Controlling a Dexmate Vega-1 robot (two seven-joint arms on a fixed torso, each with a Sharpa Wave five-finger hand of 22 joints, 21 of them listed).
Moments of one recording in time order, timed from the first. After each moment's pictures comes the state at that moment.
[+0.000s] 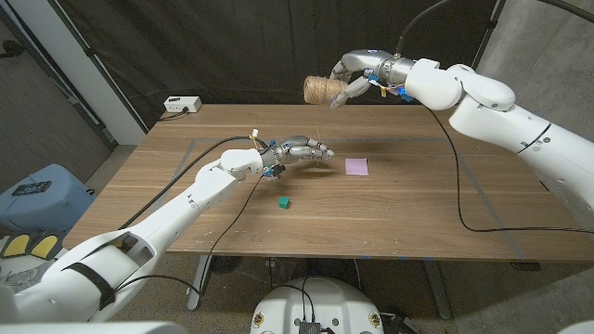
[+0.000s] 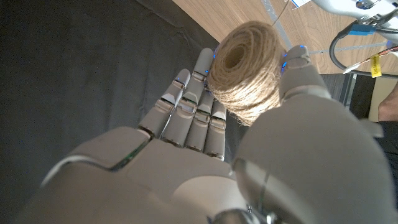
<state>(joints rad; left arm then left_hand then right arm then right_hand) 0.60 0.51 0.63 -1.35 -0.38 -0.06 -0.46 1.13 0.10 0.49 -0.17 0.38 0.97 -0.05 0.37 0.22 0.91 -0.16 0.38 0.61 0.74 -0.13 0.24 0.25 0.44 0.01 0.26 0.19 -0.35 -0.93 -0.72 -2.01 -0.39 -0.13 0.28 0.94 -0.15 0.36 -0.16 0.18 0.81 0.05 0.33 0.22 0.85 -0.02 0.36 0.37 0.95 -0.13 0.23 0.53 0.59 -0.06 0.21 0.17</state>
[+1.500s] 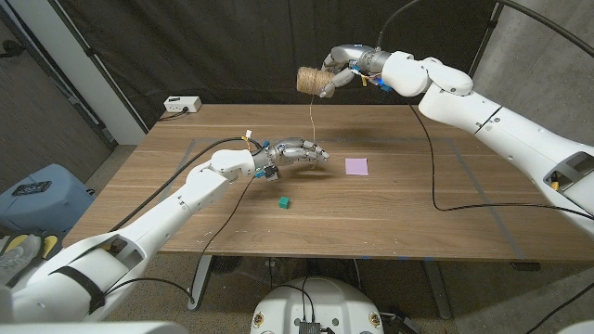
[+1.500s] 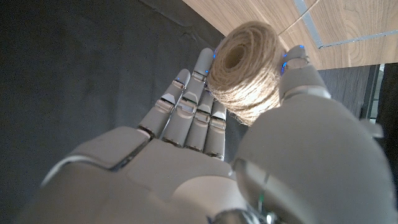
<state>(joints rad) 0.61 0.53 0.61 -1.35 -0.42 -0.07 -0.53 1.13 0.10 0.49 -0.17 0.38 0.97 -0.05 0.37 0.22 0.91 -0.16 0.37 0.61 0.74 -0.13 0.24 0.25 0.44 0.01 0.26 0.19 -0.19 -0.75 -0.84 -1.71 -0.40 -0.11 0.26 0.94 -0.15 0.36 -0.16 0.18 0.81 0.05 0.33 0.22 0.85 -0.02 0.35 0.37 0.95 -0.13 0.23 0.53 0.59 -0.06 0.21 0.17</state>
